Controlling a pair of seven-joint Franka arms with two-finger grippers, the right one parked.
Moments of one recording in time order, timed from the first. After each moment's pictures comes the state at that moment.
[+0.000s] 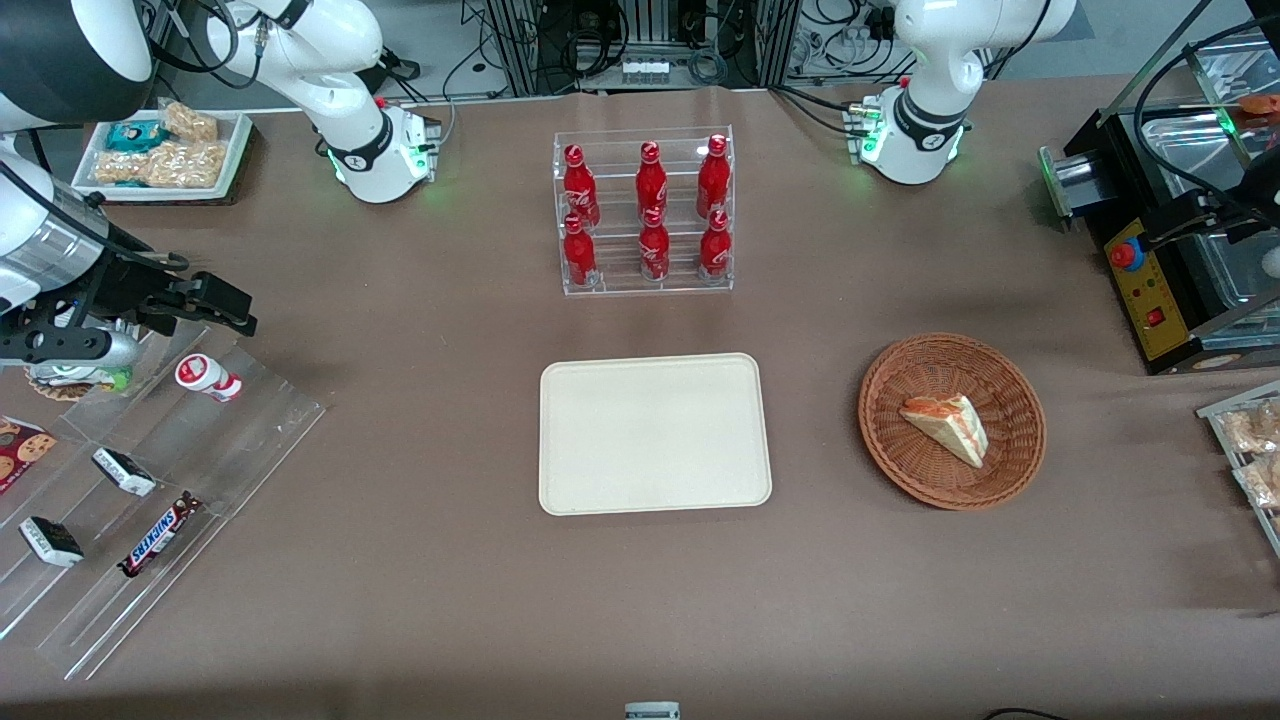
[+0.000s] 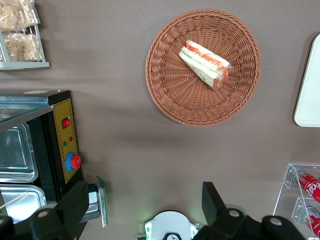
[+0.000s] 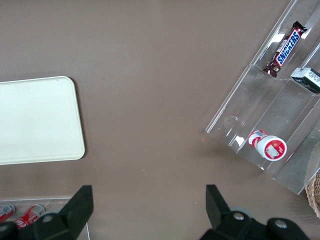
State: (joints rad) arm 0.05 -0.11 0.07 -1.71 0.04 1.46 0.04
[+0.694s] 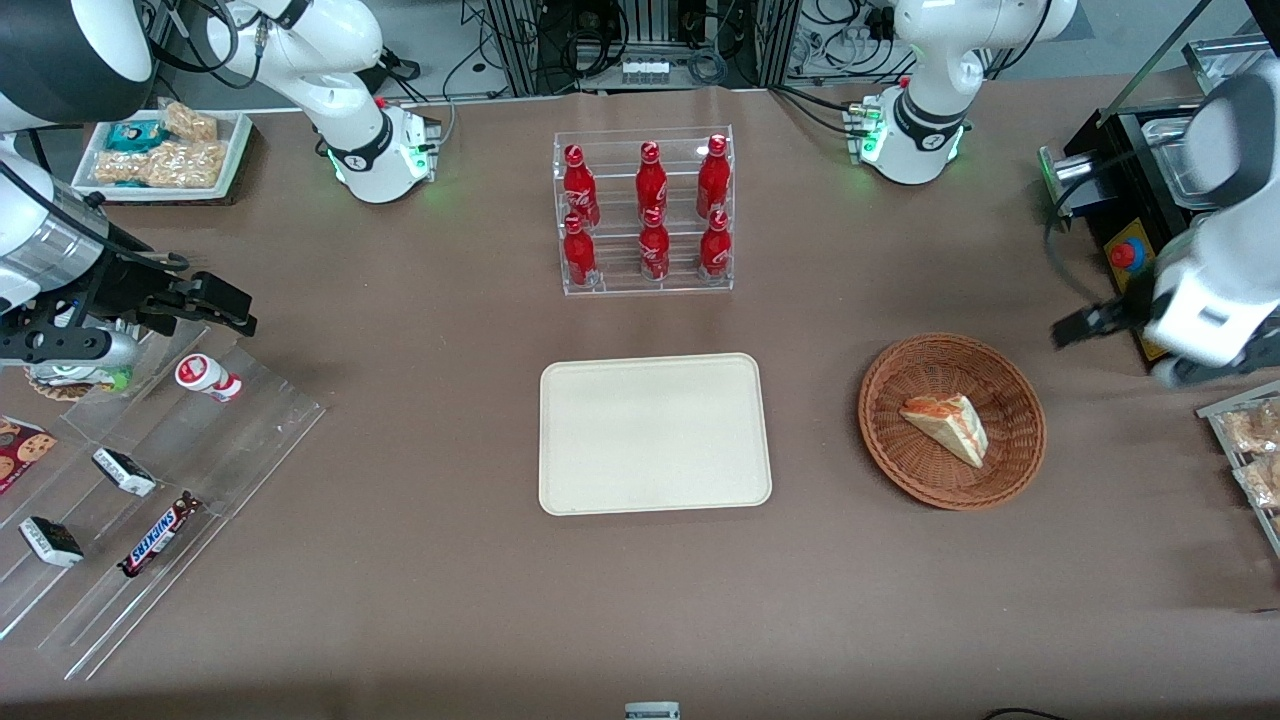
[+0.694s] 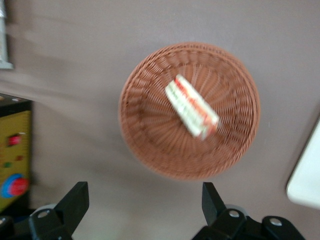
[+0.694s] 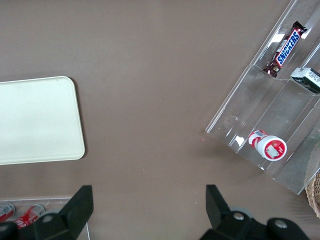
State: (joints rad) arm -0.02 0.09 0.01 -1.84 0.04 1.81 -0.36
